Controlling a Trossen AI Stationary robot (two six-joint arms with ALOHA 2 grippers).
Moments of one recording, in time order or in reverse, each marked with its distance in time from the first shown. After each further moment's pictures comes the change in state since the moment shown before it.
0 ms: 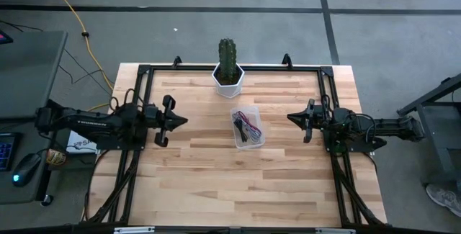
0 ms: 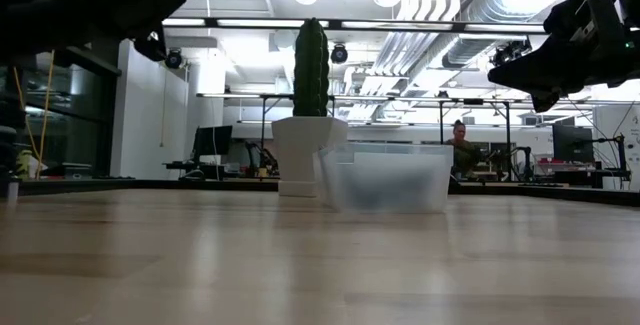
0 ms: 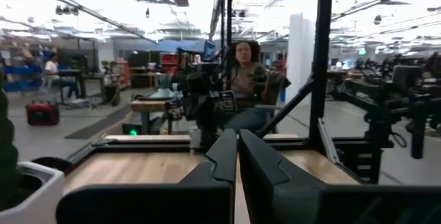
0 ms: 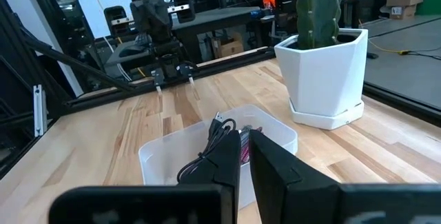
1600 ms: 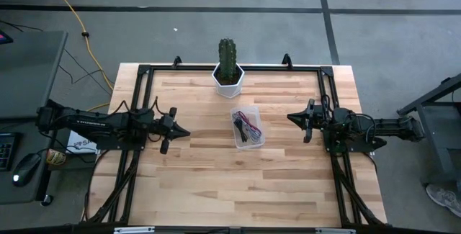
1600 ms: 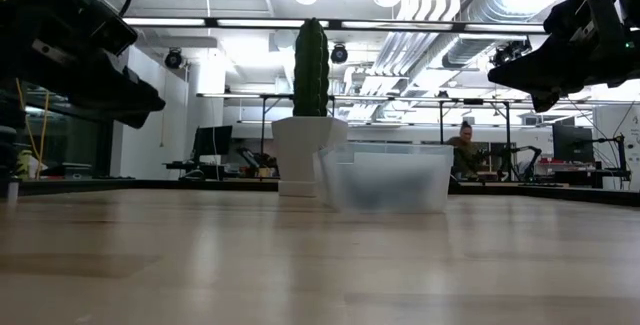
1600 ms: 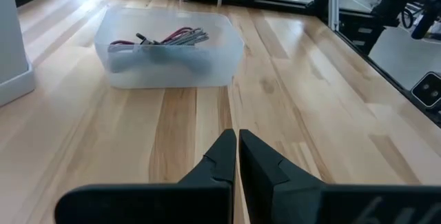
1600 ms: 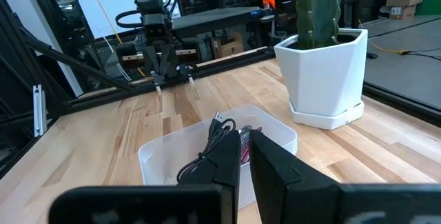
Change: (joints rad) left arm -0.036 -0.036 0.000 -0.574 0.005 -0.063; right arm 0.000 0.000 0.000 0.000 0.001 0.000
